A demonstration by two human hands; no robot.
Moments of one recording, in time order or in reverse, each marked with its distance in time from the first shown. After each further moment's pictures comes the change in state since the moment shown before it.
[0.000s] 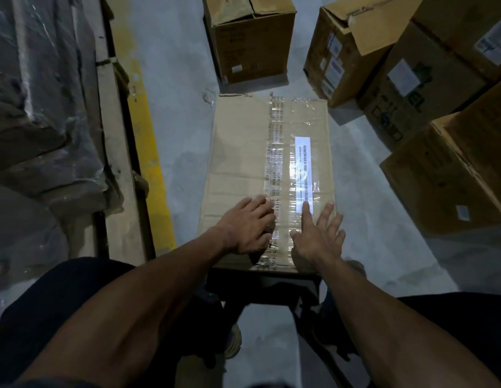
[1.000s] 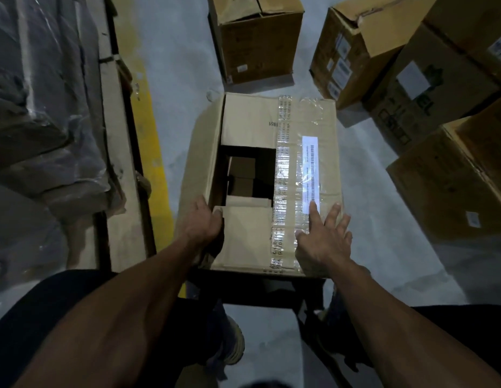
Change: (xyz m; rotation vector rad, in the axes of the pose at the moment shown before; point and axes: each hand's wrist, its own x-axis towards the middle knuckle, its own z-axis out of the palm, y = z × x) left_hand -0.040 -0.057 0.029 -0.751 0.065 -1.009; right_hand 0.005 -0.004 -0.010 0.059 -0.019 -0.015
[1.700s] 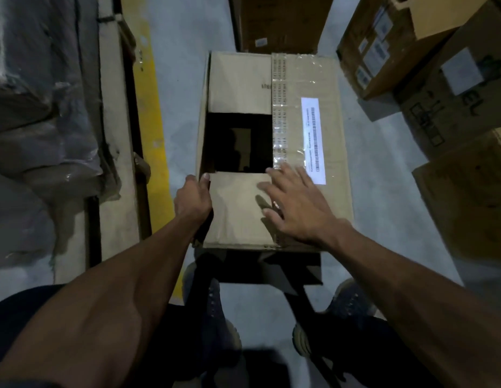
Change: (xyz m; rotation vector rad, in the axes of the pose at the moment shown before) left_hand 0.061 -0.012 -0.001 -0.210 0.246 -0.110; right_hand 0.064 -0.077 -0.022 -0.421 0.181 -0.905
